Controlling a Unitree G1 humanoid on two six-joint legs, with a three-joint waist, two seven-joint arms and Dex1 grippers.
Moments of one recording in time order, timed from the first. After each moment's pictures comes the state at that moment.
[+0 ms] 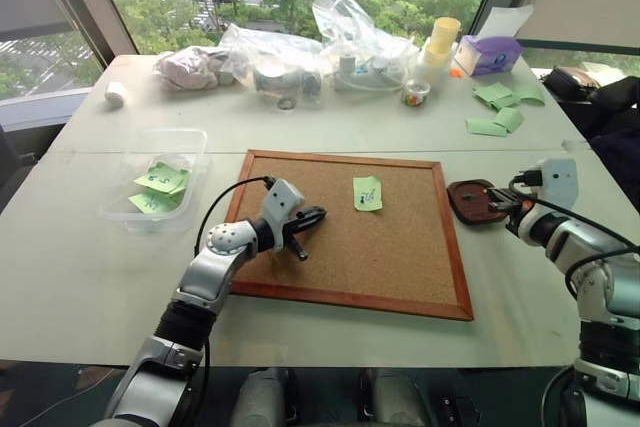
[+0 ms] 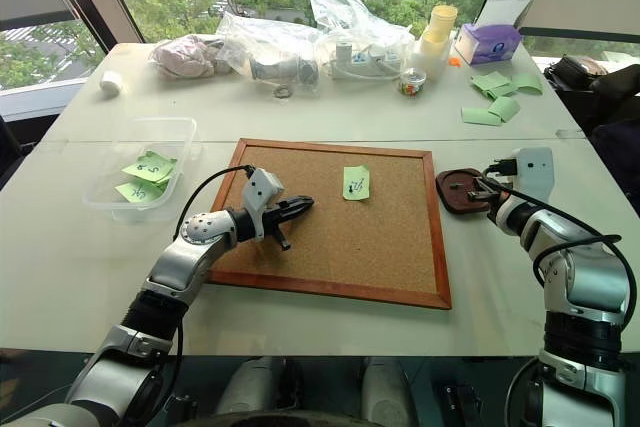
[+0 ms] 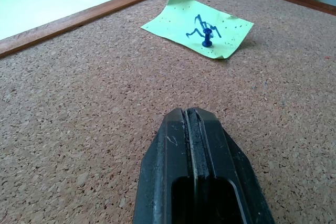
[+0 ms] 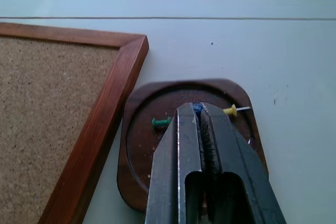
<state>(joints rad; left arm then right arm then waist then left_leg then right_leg) -0.40 0.28 -0.21 0.18 -0.16 0.25 -0.72 -0.26 -0.58 -0.39 -0.09 0.37 0.83 0.41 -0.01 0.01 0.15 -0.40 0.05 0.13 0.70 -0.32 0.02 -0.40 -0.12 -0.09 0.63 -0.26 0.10</state>
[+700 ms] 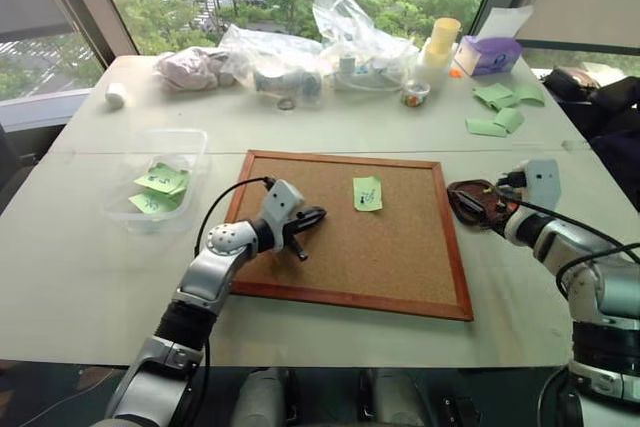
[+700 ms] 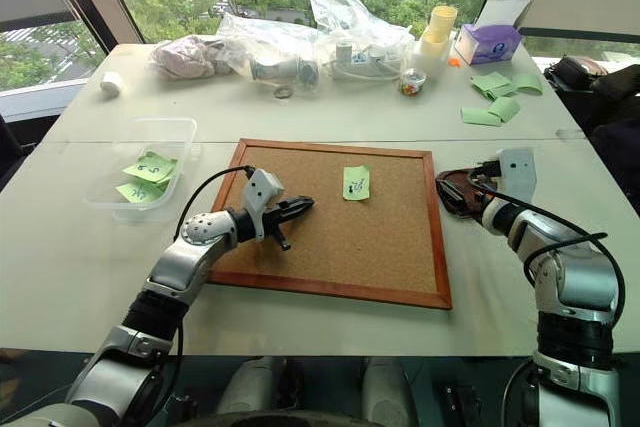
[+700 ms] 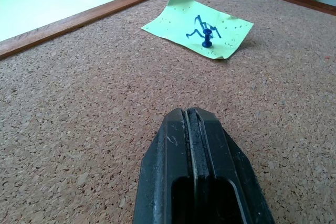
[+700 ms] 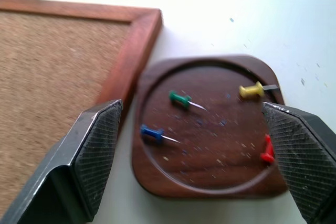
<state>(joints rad) -0.40 0.28 -0.21 0.18 -0.16 0.23 -0.72 -0.28 -0.57 -0.32 -0.16 0.41 0.85 0.44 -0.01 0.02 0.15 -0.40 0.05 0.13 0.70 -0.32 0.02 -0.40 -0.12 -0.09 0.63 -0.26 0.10</state>
